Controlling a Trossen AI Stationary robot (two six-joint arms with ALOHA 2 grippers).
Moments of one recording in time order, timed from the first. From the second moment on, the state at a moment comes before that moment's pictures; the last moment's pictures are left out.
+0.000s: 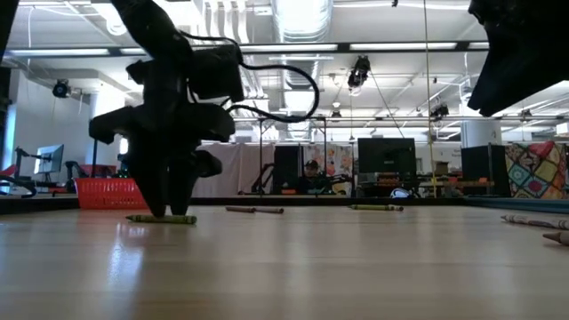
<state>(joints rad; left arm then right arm) 0.06 1.76 0.92 -0.54 0.26 0.27 0.68 1.44 0.98 -1.00 0.68 1.63</state>
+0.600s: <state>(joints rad) 0.05 1.73 0.93 -0.56 0.14 0.19 0.61 1.44 0.98 -1.01 0.68 1.57</state>
